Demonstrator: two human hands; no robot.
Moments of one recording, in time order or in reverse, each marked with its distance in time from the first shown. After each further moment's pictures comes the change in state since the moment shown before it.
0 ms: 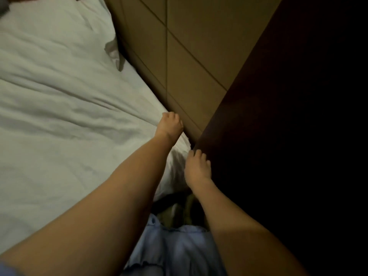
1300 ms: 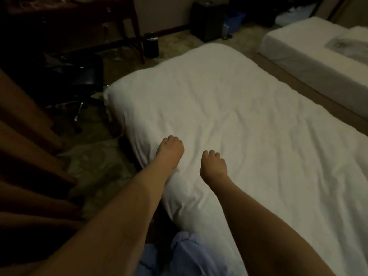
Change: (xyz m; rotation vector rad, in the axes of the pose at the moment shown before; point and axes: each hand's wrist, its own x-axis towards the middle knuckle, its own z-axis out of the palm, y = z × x) left_hand -0.769 -0.191 0.334 -0.690 -0.604 -1.558; right_hand -0.364 -0.673 0.128 -0.609 0.066 -1.580
